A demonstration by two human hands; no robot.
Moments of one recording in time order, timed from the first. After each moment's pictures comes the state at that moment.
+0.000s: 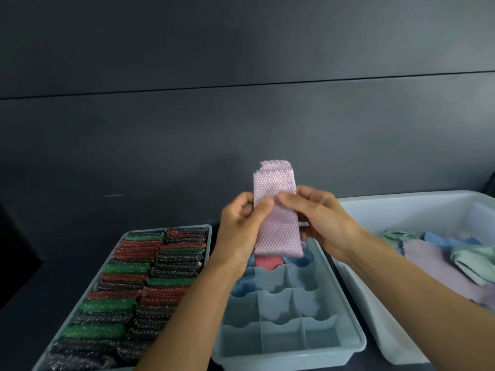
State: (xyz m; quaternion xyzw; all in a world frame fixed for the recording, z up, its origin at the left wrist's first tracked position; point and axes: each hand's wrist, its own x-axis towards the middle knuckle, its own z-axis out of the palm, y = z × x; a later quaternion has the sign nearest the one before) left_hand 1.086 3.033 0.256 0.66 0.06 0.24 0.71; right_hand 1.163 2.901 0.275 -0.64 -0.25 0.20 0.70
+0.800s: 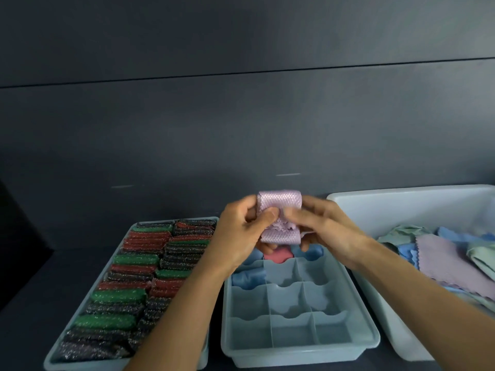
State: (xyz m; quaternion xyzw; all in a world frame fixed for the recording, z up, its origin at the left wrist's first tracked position) left_hand 1.071 3.055 0.250 0.75 0.03 0.19 0.63; right_hand 1.163 2.902 0.248 -0.66 -0.31 0.22 0.65
